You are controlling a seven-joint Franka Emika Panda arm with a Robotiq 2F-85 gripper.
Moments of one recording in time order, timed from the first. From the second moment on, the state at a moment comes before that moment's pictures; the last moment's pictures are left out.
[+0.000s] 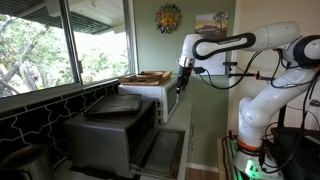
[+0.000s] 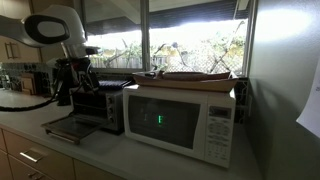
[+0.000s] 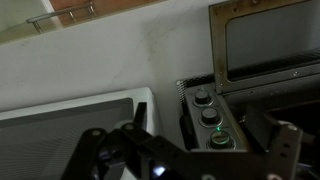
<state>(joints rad) -0.07 -0.76 -0.02 -2.46 0.01 1.94 0.05</state>
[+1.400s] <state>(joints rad) -0.12 -0.68 -0.03 -2.46 -0.09 1.94 0.09</state>
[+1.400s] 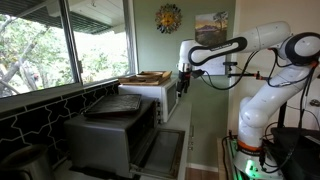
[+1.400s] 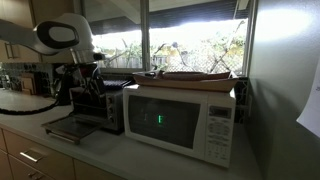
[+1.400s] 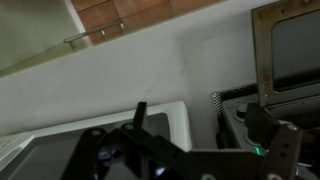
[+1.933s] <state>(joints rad) -0.04 -0.65 -0.18 -2.64 0.23 2.00 -0.16</state>
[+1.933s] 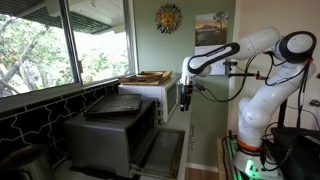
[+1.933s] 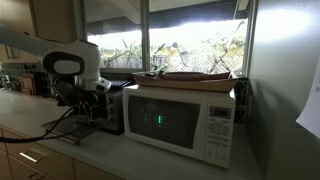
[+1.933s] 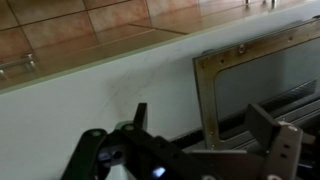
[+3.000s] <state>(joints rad) 0.05 -0.46 -0.36 -2.72 0.72 2.00 -0.63</state>
